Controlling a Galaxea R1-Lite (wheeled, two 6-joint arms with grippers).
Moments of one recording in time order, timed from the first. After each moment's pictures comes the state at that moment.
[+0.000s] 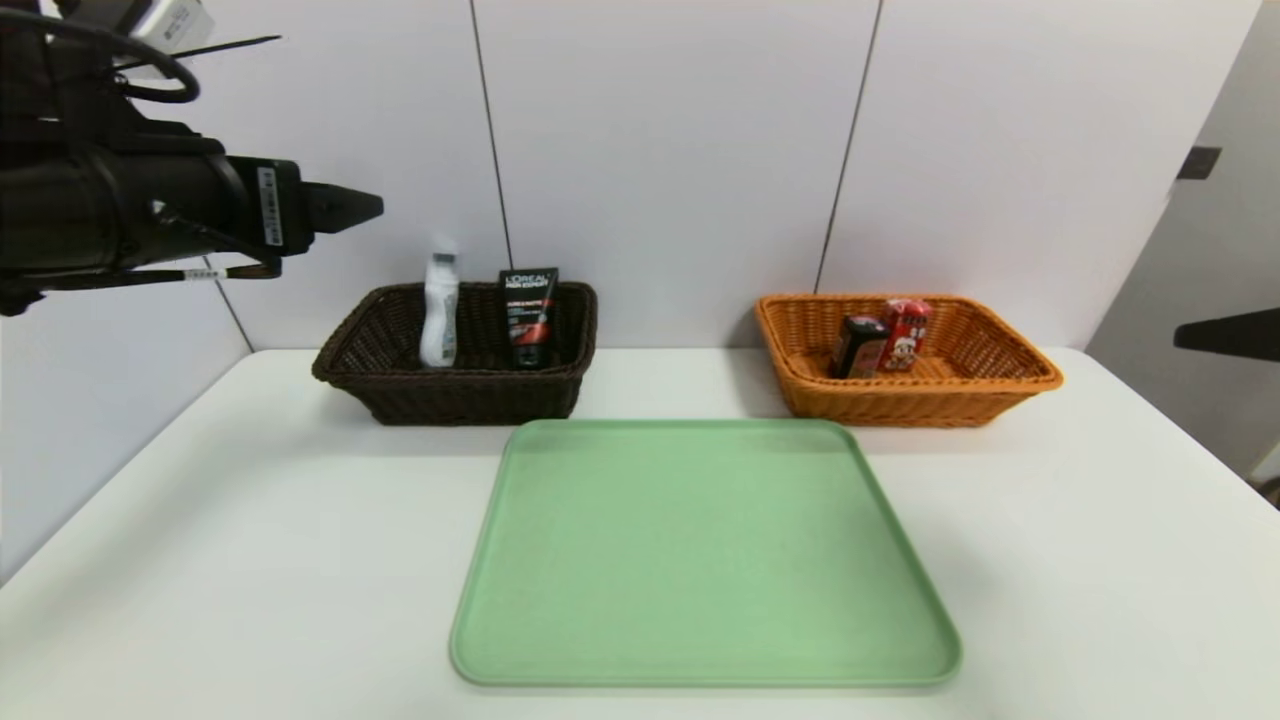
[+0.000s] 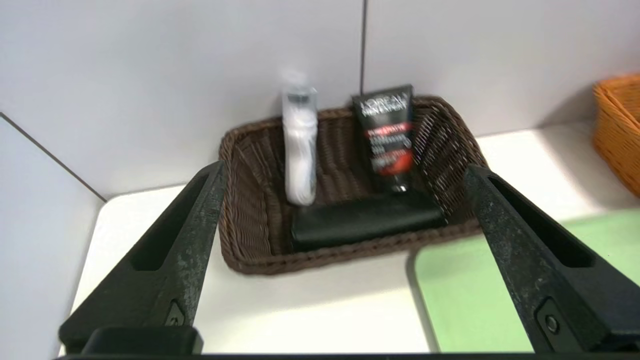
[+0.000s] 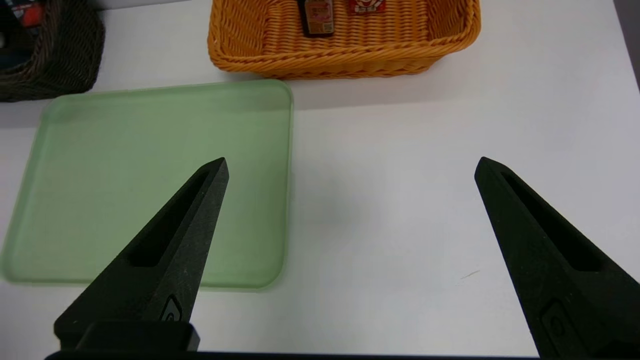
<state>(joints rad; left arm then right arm) -0.23 1.42 -1.26 -0.02 0.08 0.03 0.14 1.14 -1.24 0.60 -0.04 0.17</state>
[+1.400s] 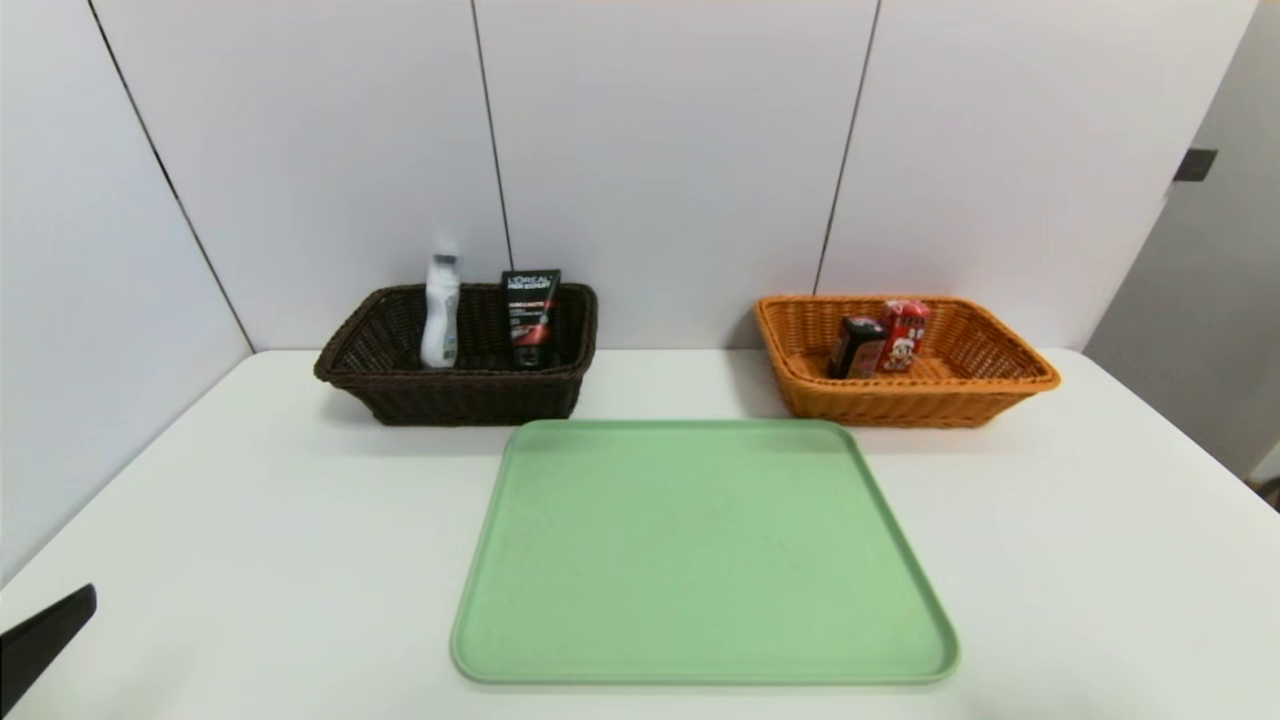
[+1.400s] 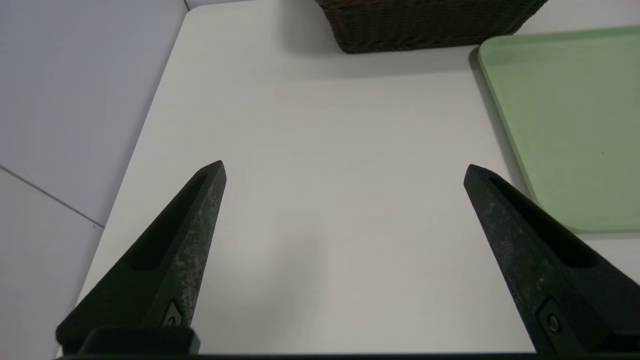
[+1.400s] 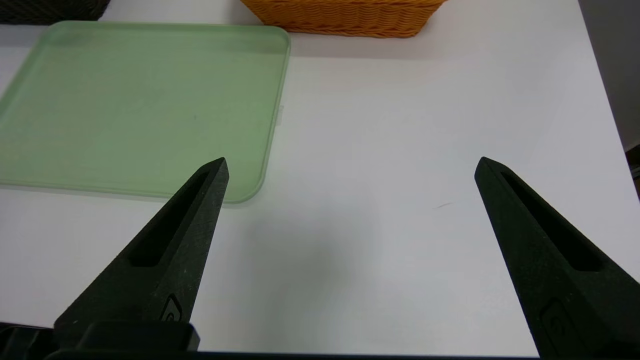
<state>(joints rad) -0.05 0.57 -0.52 0.18 0.08 0.05 0.16 0.69 -0.88 0.58 -0.04 0.05</state>
